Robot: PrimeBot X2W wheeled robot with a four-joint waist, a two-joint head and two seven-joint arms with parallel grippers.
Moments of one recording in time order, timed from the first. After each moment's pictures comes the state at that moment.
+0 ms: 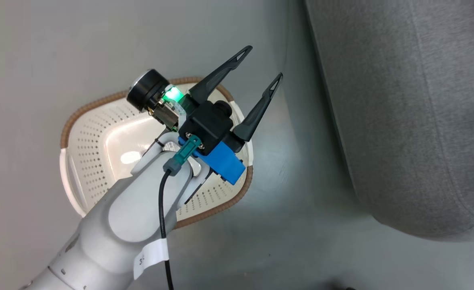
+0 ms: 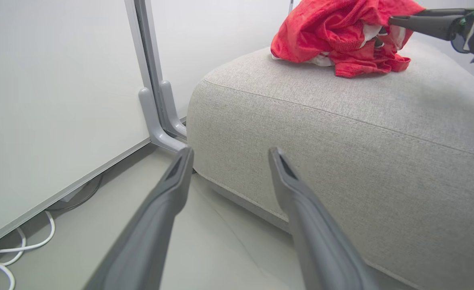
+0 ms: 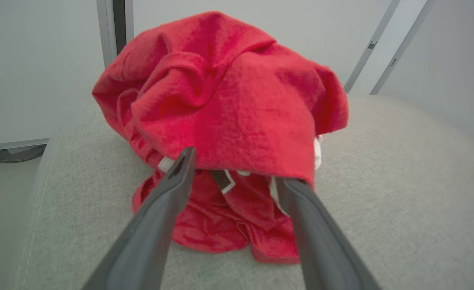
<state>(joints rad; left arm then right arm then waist) -0.81 0.19 -0.77 0.39 -0.25 -0.09 -0.26 -0.65 -0.33 -0.39 0.42 0.14 0.13 -0.26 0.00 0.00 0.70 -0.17</state>
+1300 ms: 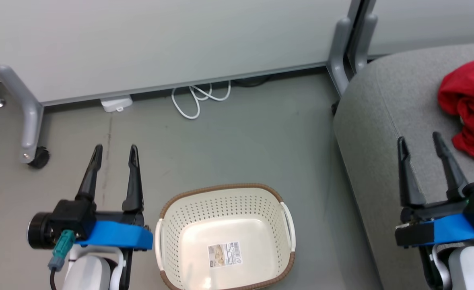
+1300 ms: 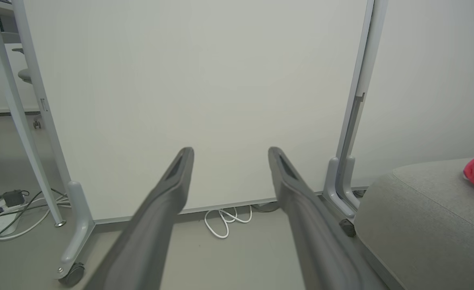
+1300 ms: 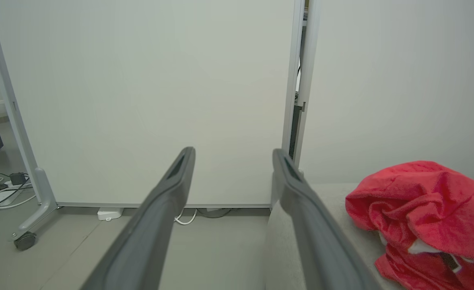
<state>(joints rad) -0.19 0.11 -0.11 0.19 -0.19 -0.06 -0.26 -0.18 -0.13 -0.06 0.09 0.11 0.13 -0.26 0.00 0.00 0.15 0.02</state>
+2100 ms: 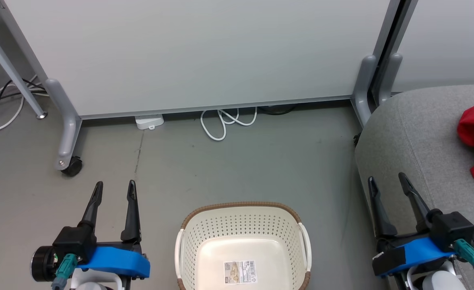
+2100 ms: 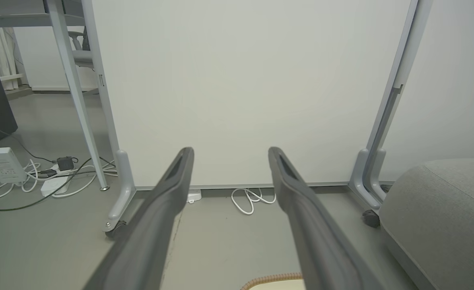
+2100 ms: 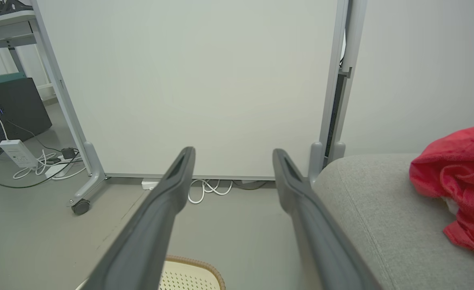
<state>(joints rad) -0.09 0.06 -0.01 0.26 -0.14 -0.12 -0.26 -0.11 -0.08 -0.01 0.23 0.11 0.13 -0.26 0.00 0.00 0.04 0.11</state>
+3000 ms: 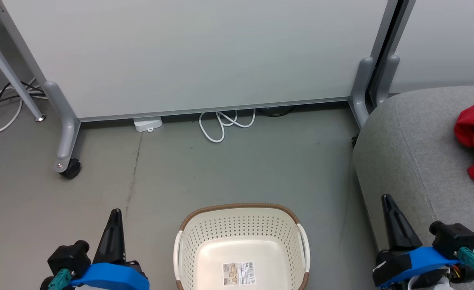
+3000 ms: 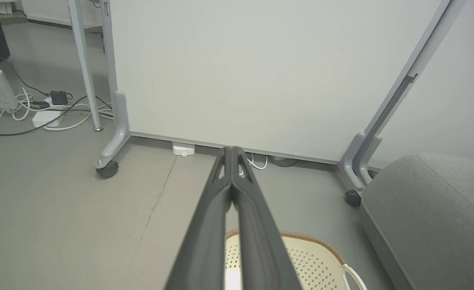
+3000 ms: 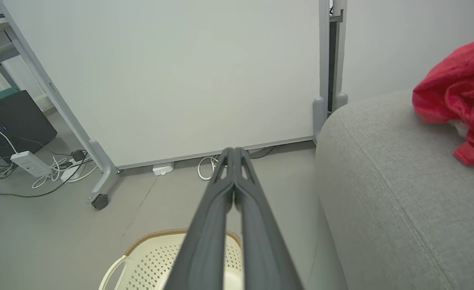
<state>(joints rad) -0.03 0.04 0.00 0.34 -0.27 -0.12 -0.22 -0.08 -0.06 -0.01 0.30 0.24 0.13 -0.22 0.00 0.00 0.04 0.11</state>
